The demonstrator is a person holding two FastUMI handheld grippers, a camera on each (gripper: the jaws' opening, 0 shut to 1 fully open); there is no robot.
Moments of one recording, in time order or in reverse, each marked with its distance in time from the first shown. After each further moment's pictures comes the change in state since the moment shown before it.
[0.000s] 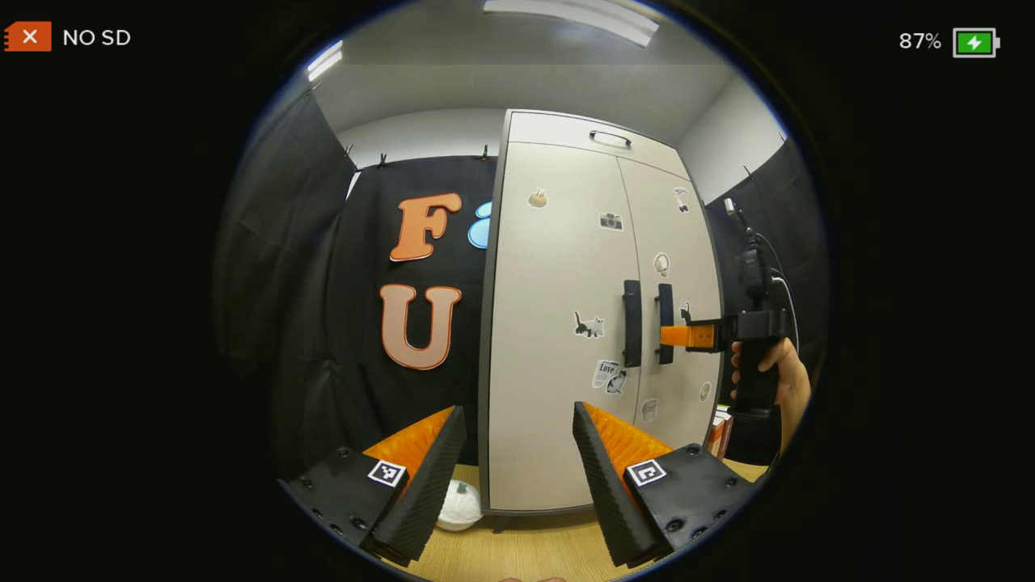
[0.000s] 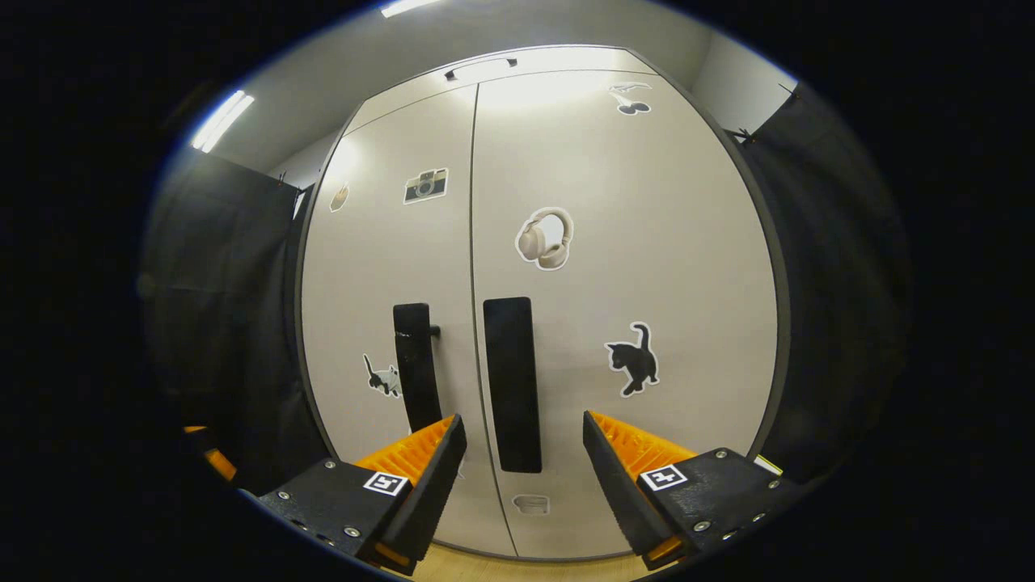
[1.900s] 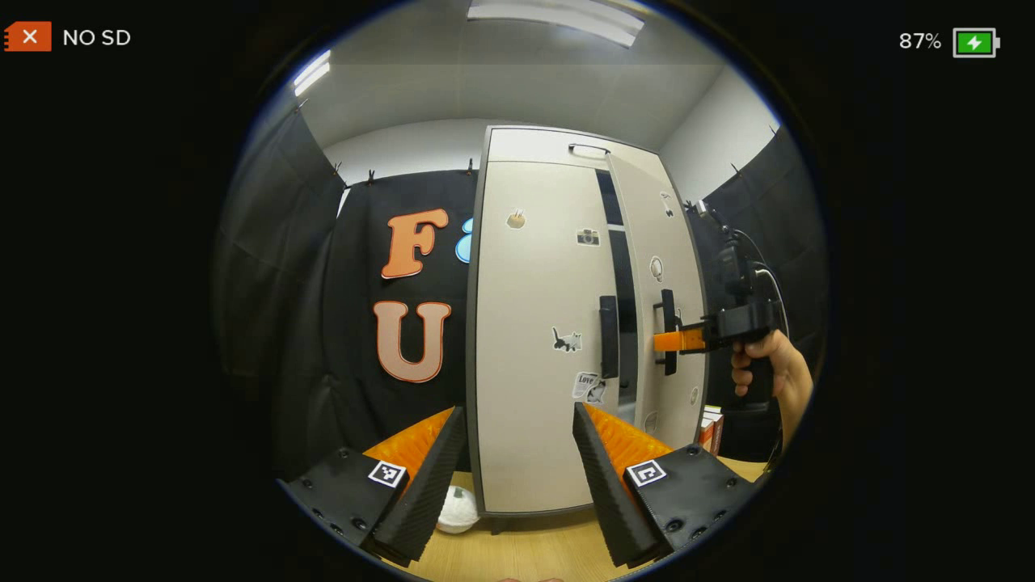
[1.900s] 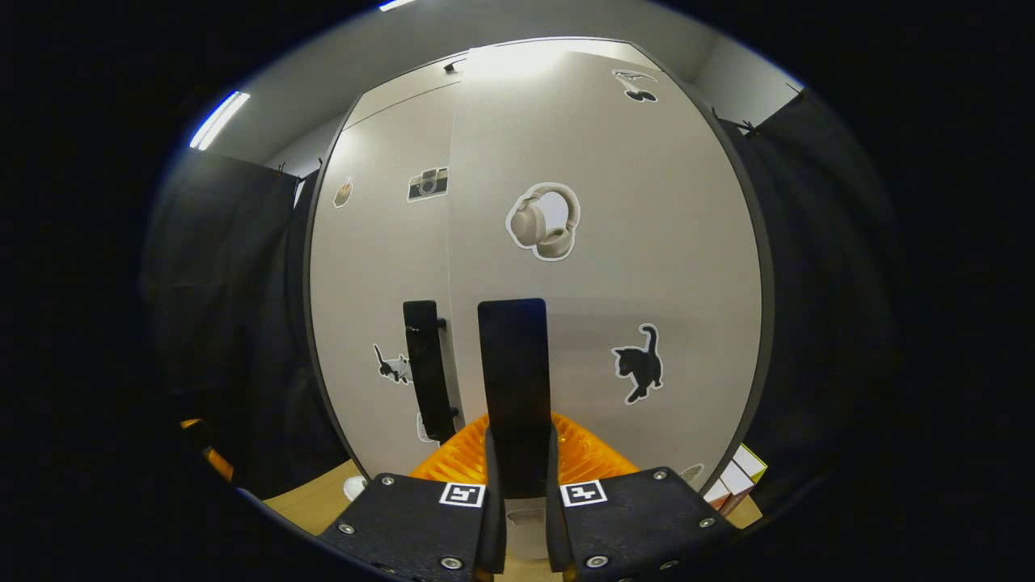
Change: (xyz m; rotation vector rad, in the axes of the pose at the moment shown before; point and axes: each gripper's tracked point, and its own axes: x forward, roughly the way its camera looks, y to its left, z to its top) left arm -0.028 -0.037 0.033 0.047 -0.011 -0.022; right arm -0.039 -0.004 0.008 0.012 0.078 0.029
